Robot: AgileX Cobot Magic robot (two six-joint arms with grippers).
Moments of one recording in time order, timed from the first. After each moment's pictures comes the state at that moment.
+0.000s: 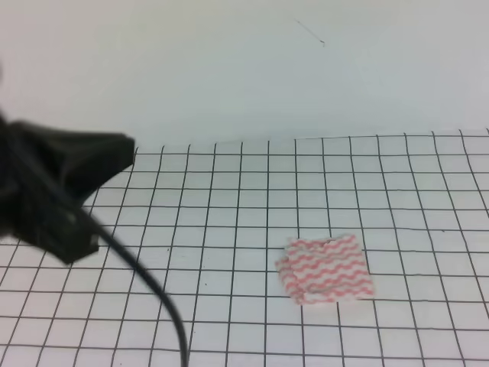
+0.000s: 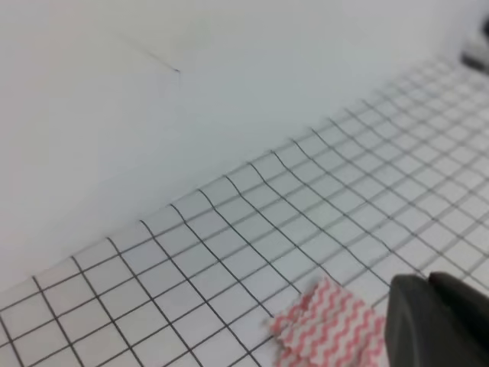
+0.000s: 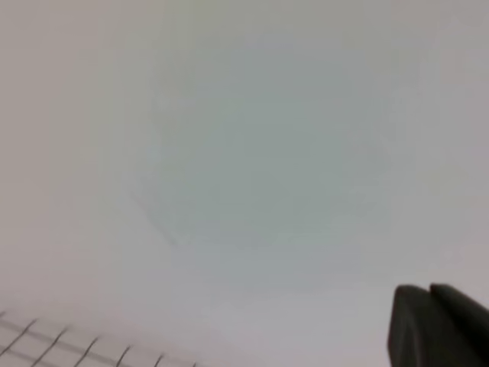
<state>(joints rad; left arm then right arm) -0.36 0.95 -1.06 -0.74 0.66 0.73 0.08 0.64 -0.87 0.32 0.37 -0.53</state>
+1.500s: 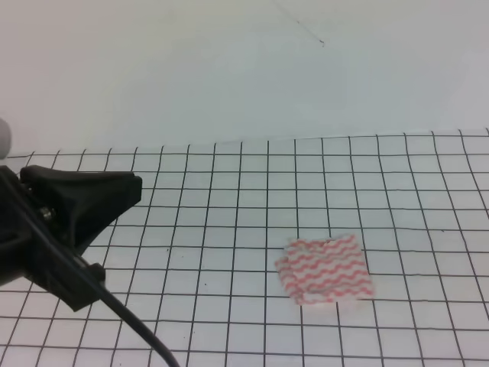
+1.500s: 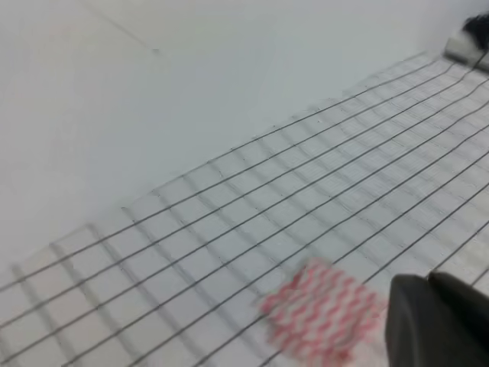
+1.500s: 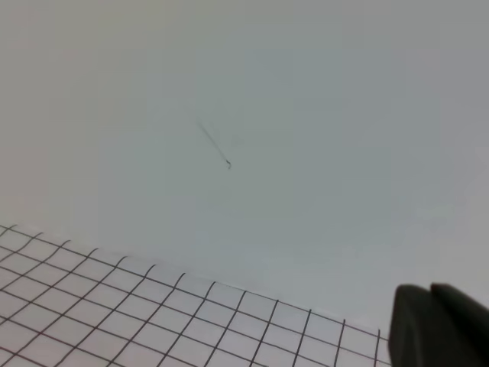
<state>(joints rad) -0.36 0.80 -0.81 -0.83 0.49 0.73 0.10 0.20 -0.48 0.38 0.36 -0.53</state>
